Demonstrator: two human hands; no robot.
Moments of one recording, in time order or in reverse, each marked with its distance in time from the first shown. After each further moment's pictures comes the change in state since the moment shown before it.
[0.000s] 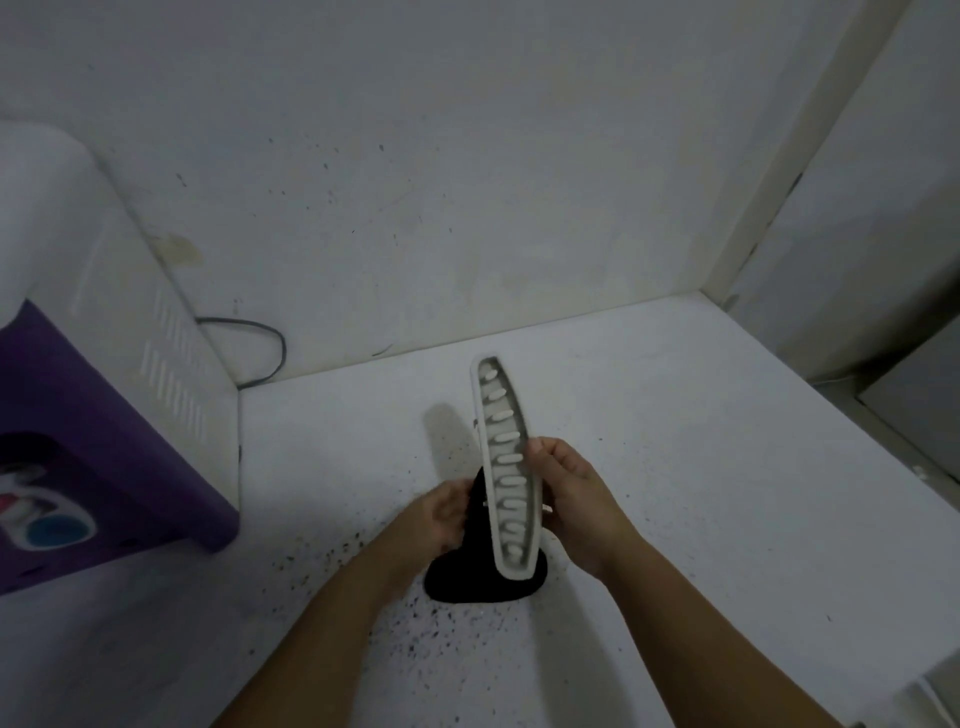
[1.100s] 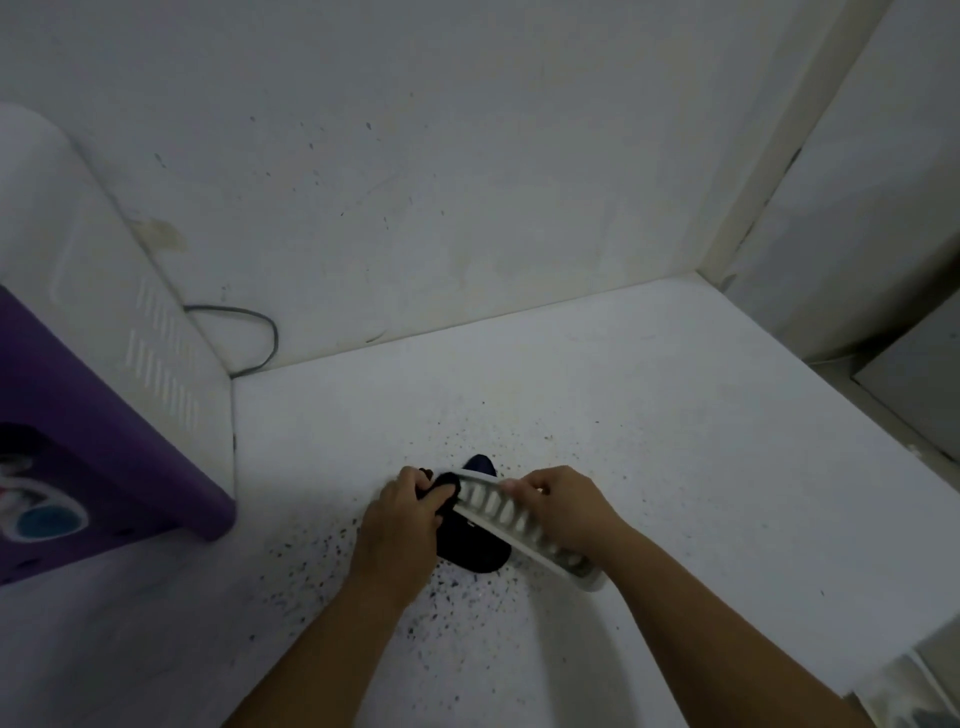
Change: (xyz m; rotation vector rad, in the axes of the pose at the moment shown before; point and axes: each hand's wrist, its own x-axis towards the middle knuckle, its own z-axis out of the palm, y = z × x) left_hand -0.009 -0.032 -0.008 1.176 0.472 0.428; right_hand 0.009 0.022 -0.016 -0.971 0.075 0.076
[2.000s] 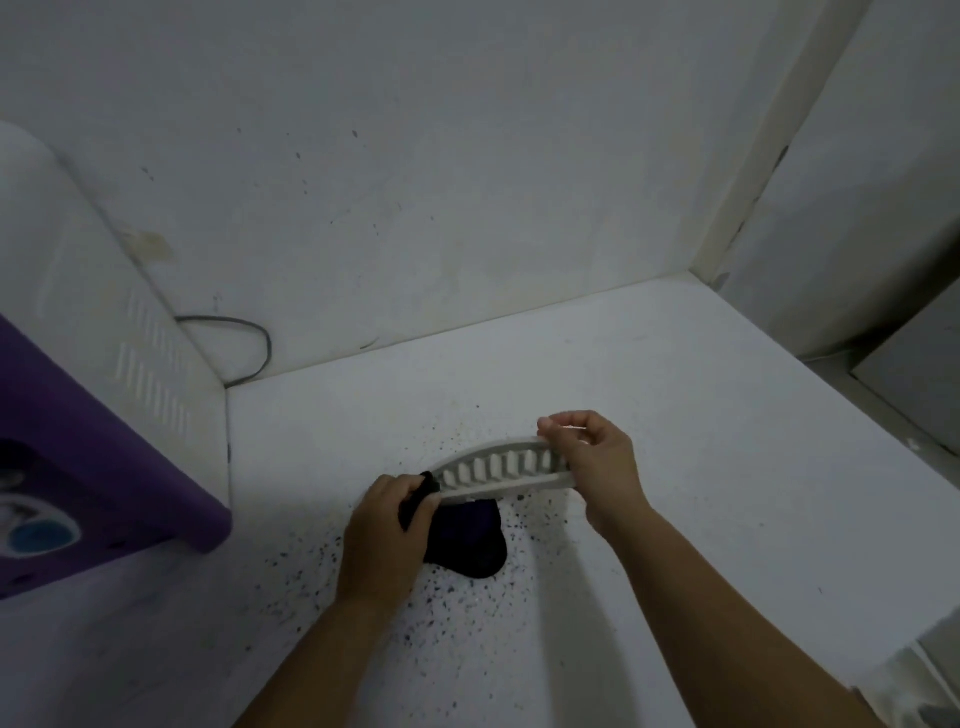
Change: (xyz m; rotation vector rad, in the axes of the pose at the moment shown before) left_hand -0.002 0.003 -0.002 -0.396 0.230 -0.154; right_hand 0.011 0.002 -0.024 0.838 0.374 -0.030
